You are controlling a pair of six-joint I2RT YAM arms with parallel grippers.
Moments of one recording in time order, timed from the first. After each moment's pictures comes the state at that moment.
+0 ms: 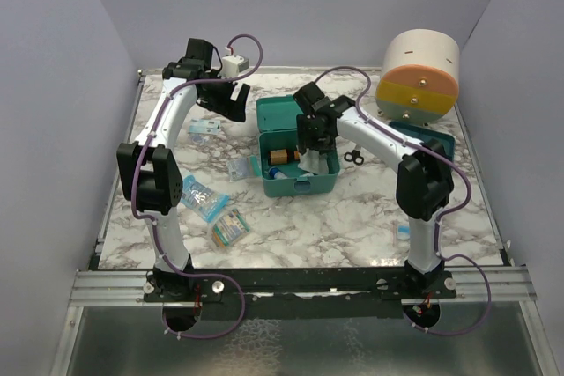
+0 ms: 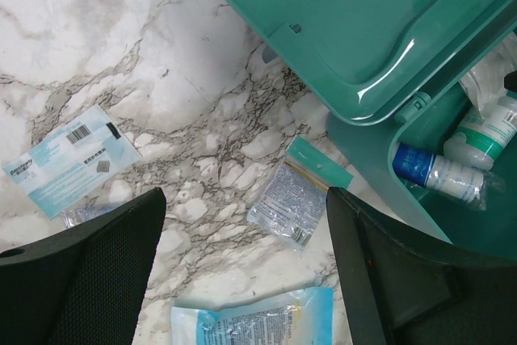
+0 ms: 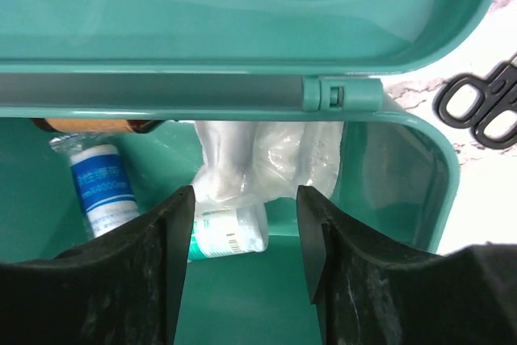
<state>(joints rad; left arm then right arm) -0.14 1.94 1.88 -0.96 0.44 0.32 0.65 1.99 1.69 -0.86 0.16 0.54</state>
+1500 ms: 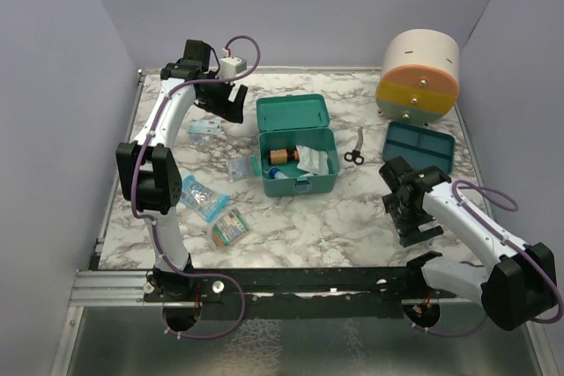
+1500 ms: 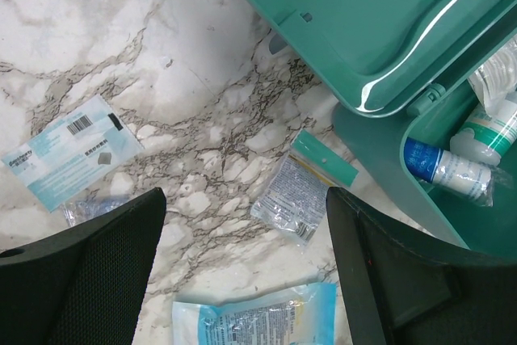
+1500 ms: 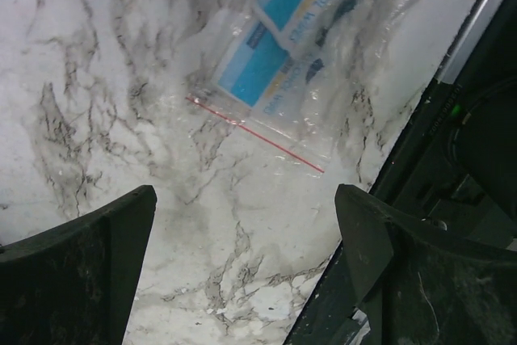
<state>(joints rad) -0.12 1.94 1.87 -0.96 0.44 0.34 0.40 1.13 0.77 -1.24 0.33 1.69</state>
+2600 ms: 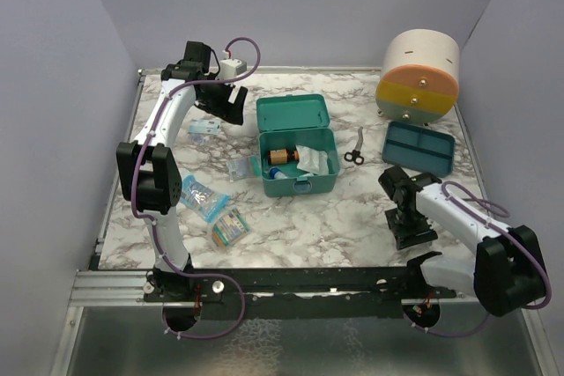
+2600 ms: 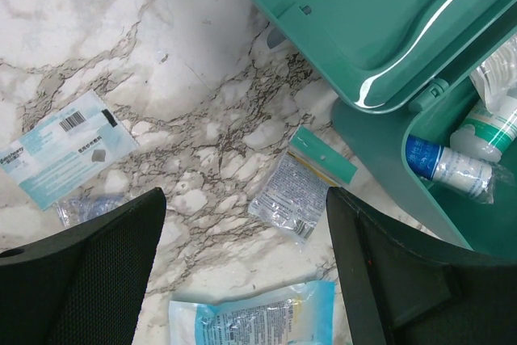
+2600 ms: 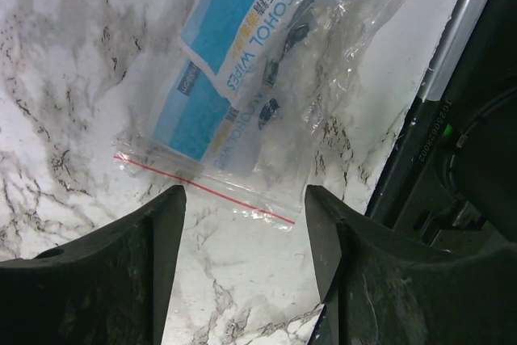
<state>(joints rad) -0.12 1.94 1.85 -0.97 0.44 0.34 0.34 1.19 0.62 -1.15 0.29 1.77</state>
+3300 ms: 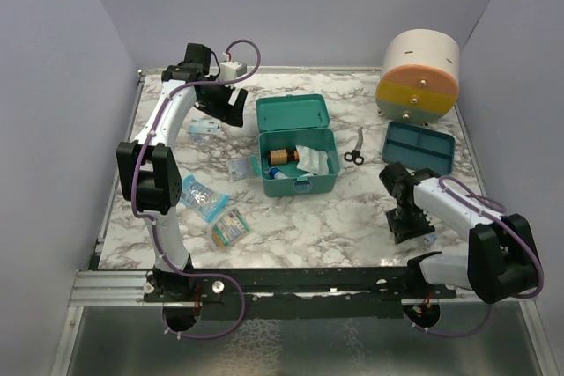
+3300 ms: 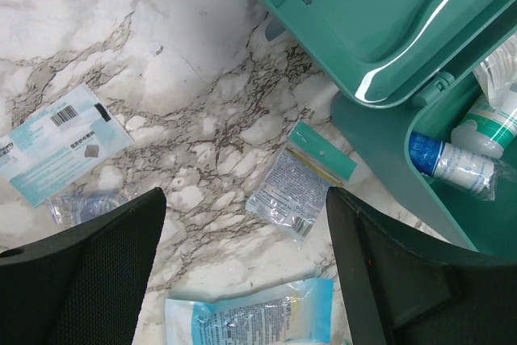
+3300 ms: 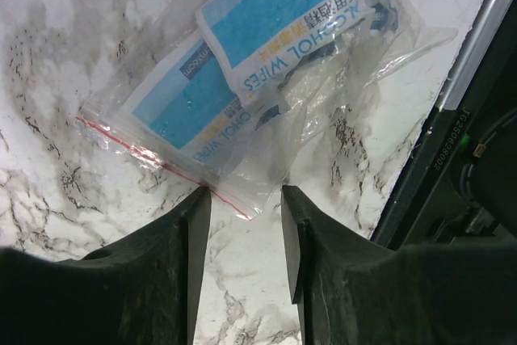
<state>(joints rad) -0.12 1.94 1.83 -0.97 0.44 0.34 0.29 1.28 0.63 -1.09 0.29 1.72</state>
